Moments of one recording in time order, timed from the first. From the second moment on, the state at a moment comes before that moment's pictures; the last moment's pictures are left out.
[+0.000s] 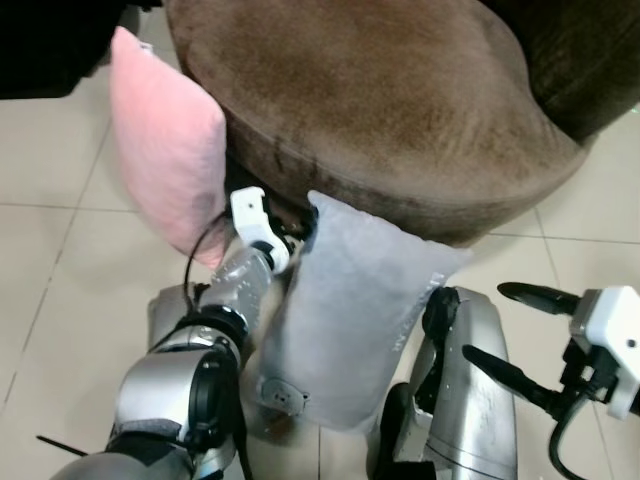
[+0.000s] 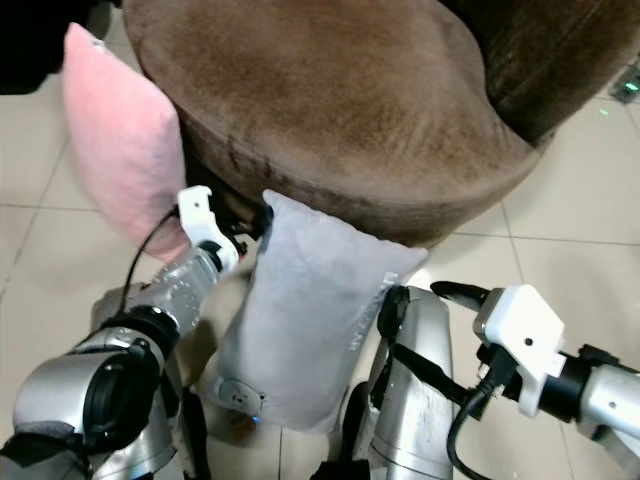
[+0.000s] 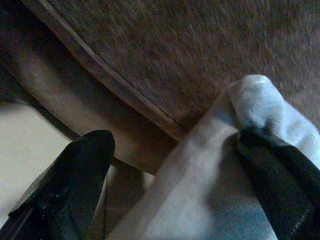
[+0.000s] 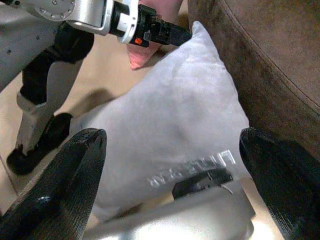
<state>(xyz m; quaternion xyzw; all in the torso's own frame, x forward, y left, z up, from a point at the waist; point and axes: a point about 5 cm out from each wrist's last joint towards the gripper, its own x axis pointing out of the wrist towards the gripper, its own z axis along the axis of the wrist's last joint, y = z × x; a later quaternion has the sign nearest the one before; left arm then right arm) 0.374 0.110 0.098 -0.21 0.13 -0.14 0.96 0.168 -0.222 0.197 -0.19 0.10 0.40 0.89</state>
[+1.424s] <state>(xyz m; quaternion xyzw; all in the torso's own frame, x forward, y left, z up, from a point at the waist) 0.363 0.102 0.076 -0.57 0.13 -0.02 0.81 0.147 -0.239 0.213 -0.19 0.16 0.40 0.88</state>
